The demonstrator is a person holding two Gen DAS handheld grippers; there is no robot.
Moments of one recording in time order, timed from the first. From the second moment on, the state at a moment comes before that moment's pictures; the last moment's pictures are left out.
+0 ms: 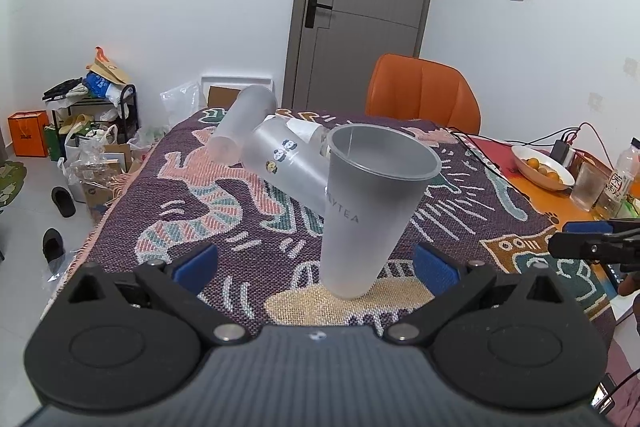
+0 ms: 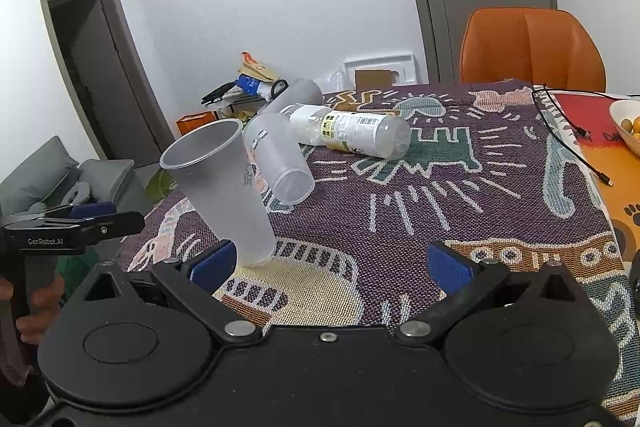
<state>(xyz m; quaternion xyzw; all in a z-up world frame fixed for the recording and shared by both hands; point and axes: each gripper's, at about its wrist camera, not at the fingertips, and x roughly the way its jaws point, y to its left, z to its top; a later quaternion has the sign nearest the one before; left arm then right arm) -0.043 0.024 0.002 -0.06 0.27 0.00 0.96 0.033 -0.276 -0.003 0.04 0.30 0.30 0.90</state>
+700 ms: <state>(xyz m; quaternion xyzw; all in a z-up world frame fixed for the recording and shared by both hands) -0.041 0.018 -0.005 -0.05 0.27 -0.01 0.96 0.038 -0.272 -0.014 0.02 0.31 0.29 0.91</state>
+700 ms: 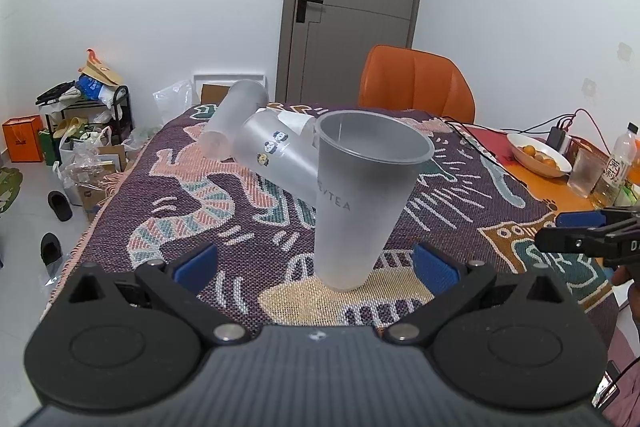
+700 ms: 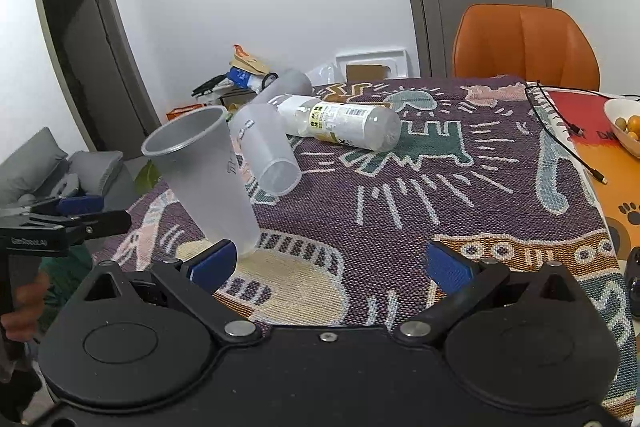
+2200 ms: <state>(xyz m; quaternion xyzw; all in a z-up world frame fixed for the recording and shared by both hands) -0.044 0.016 -0.001 -0.04 0.26 -0.01 0.96 0.041 -0.269 -0.020 0.01 0.32 0.29 0.90</state>
